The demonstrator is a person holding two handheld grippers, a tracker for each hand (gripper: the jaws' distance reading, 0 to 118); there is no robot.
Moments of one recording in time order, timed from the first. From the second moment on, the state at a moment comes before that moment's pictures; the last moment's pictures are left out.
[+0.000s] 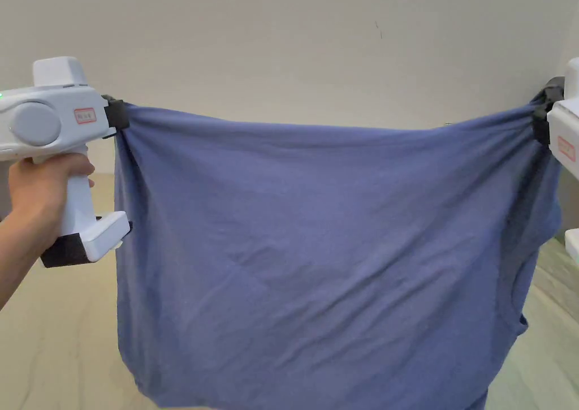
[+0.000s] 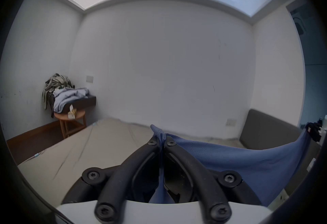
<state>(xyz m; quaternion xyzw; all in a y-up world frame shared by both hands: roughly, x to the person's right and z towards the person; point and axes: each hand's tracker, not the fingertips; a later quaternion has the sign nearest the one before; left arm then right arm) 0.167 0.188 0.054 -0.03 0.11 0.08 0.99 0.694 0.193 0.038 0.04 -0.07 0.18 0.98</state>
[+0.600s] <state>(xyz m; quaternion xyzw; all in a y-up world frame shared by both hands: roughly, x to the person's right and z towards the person) 0.169 0.084 -0.026 -0.06 0.12 0.09 0.99 0.712 0.113 -0.062 -0.02 -0.05 0.11 0.99</state>
